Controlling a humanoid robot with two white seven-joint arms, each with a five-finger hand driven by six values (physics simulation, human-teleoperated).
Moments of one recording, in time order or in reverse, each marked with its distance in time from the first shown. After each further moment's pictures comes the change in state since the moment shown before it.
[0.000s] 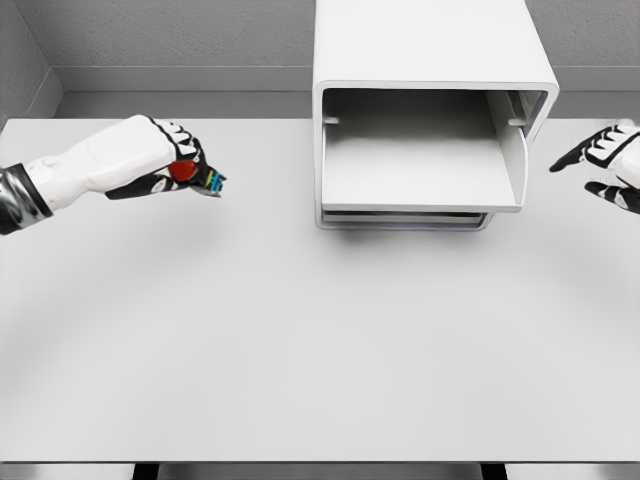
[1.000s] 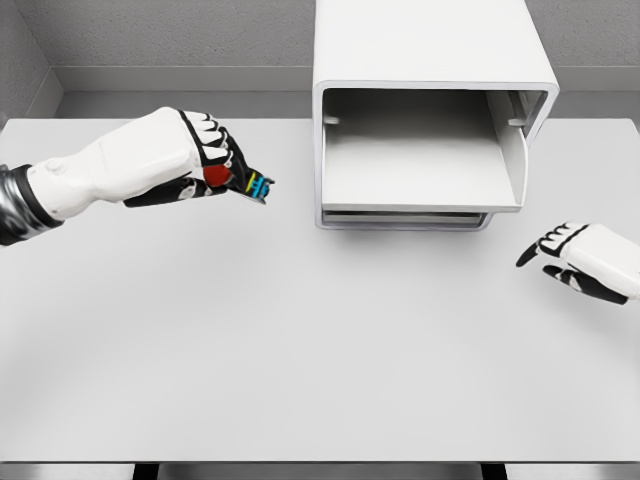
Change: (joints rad) left arm 0.028 0.001 0.008 -0.216 0.157 0.000 0.000; right arm 0.195 0.111 0.003 0.011 0.037 0.000 0.049
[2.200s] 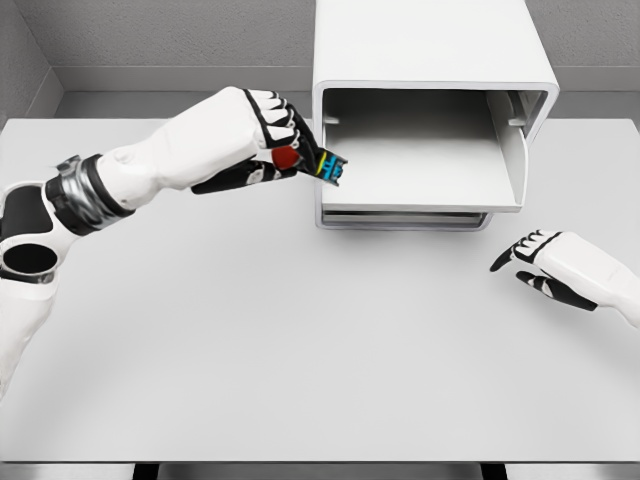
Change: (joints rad) left arm -0.049 -0.255 -0.013 0.016 -0.065 0.000 -0.006; right arm -0.014 0.097 0.000 -0.004 0.031 0.000 0.004
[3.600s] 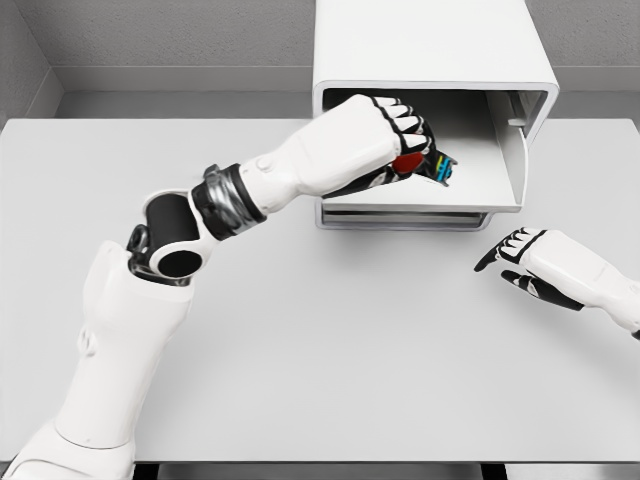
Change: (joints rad) left arm -0.012 -0.395 -0.040 0.095 -0.369 0.000 -0.003; right arm 0.000 0.015 0.000 -0.056 0.012 0.000 -0.001
